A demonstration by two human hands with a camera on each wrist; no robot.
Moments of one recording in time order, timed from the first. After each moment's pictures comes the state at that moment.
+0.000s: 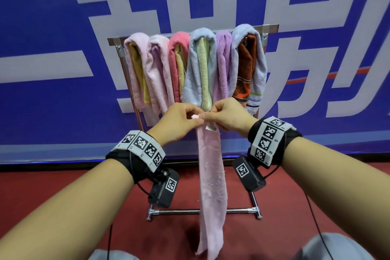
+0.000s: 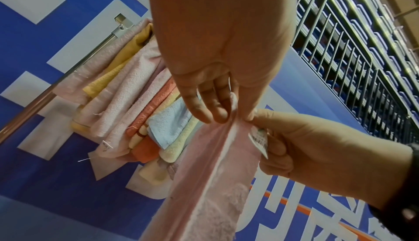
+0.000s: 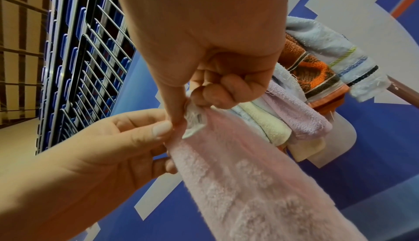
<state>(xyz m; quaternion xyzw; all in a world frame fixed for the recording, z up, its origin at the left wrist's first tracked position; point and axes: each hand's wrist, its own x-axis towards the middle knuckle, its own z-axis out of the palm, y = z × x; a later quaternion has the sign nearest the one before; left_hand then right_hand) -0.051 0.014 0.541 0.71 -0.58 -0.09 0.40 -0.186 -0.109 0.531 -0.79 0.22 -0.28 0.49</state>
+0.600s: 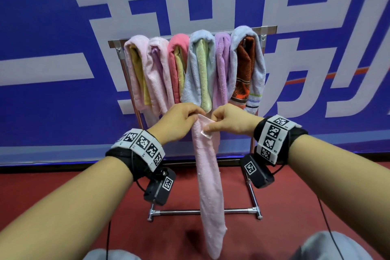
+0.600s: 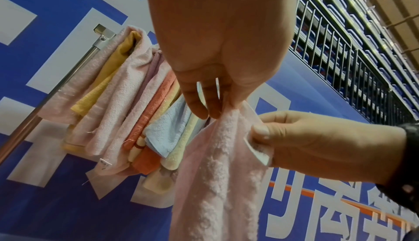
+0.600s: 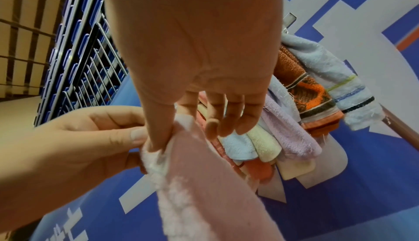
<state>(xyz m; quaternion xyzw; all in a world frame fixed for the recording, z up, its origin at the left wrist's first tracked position) -0.048 0.012 0.550 0.70 -0.64 -0.04 0.33 -0.191 -0.133 0.527 -0.91 0.18 -0.16 0.35</state>
